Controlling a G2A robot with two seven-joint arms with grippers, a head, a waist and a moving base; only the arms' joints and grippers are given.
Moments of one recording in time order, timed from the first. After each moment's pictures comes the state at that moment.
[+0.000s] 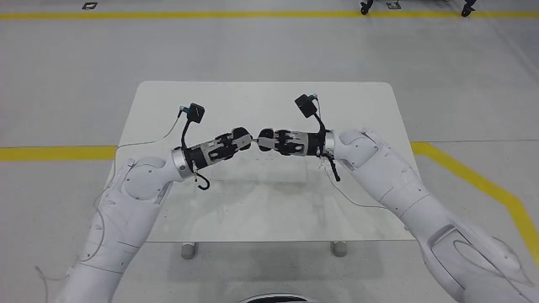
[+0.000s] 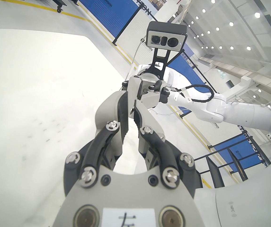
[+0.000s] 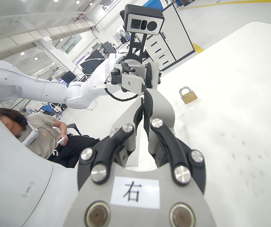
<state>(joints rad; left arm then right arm) 1.21 -1.11 -1.21 -1.45 0.03 -0.63 -0.75 -0.85 -1.23 0.76 -1.01 0.12 -1.01 0.67</state>
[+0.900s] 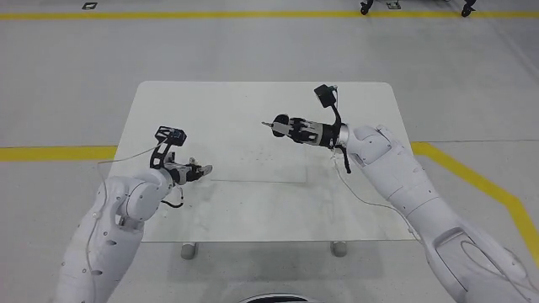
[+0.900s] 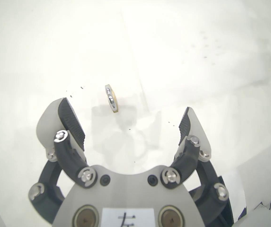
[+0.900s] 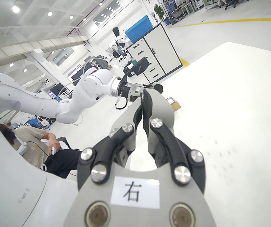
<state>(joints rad) 1.42 -1.05 -1.34 -1.75 0.94 0.01 -0.93 -0.88 -1.22 0.88 -1.00 0.07 -1.01 0.63</state>
